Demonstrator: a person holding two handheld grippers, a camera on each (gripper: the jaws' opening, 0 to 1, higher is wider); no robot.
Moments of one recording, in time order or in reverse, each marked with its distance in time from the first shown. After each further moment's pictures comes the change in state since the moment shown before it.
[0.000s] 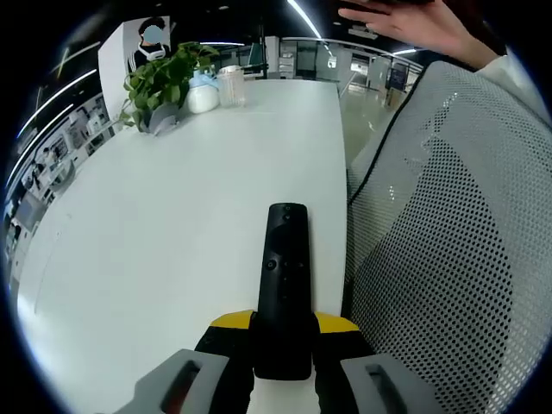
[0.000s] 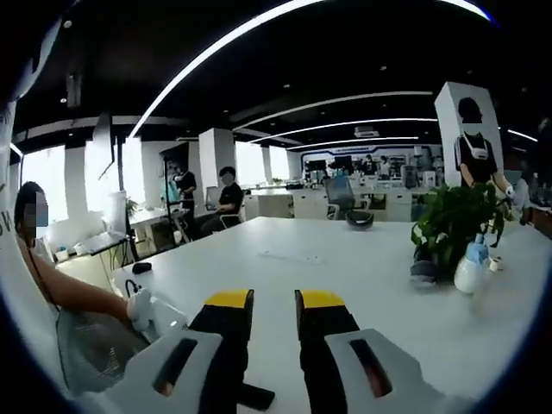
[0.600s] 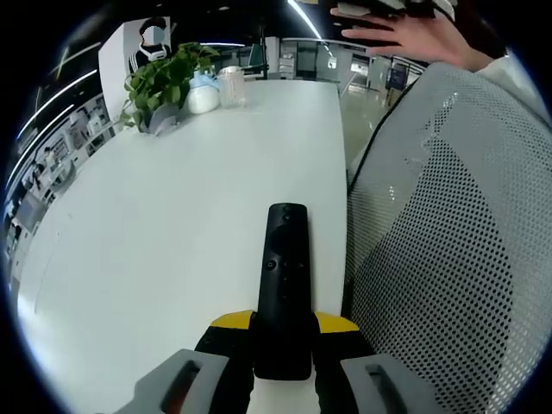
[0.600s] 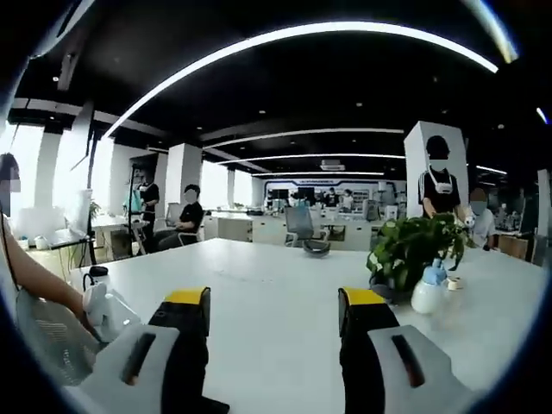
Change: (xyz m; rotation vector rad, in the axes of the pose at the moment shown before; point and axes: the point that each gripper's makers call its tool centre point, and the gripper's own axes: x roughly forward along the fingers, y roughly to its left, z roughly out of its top) left arm 0.000 0.000 0.000 0.005 0.002 0.003; right arm -0.013 -0.042 0.010 -0.068 -0.150 -0.237
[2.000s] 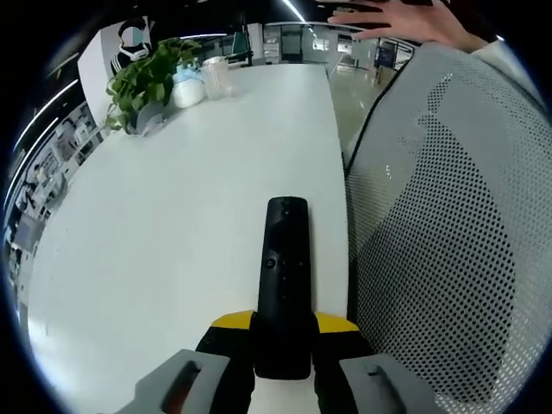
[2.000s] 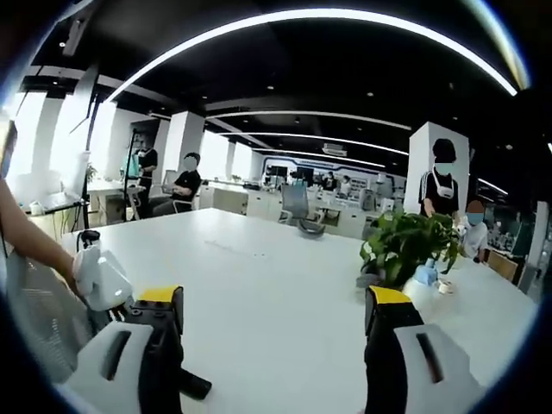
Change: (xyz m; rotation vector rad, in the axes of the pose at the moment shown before) left arm -0.003 0.008 -0.003 0.092 0.092 -0.011; right arm 0.006 0.008 -0.026 -0.131 0.136 0.010
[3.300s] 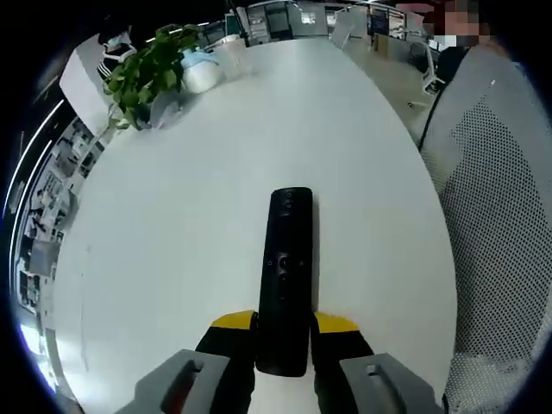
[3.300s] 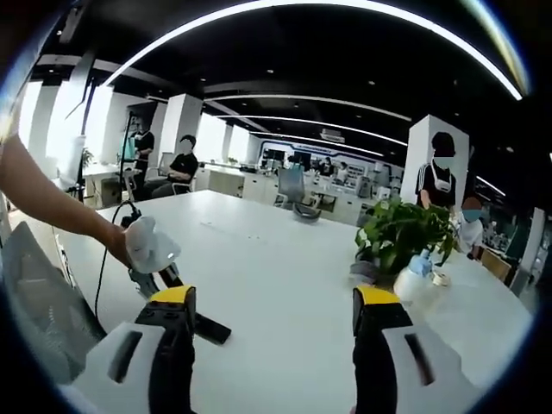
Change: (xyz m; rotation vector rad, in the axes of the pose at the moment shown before) left arm 0.007 0.113 0.006 0.084 0.135 0.090; right arm 0.000 -0.003 -0.013 -0.026 0.087 -0.024
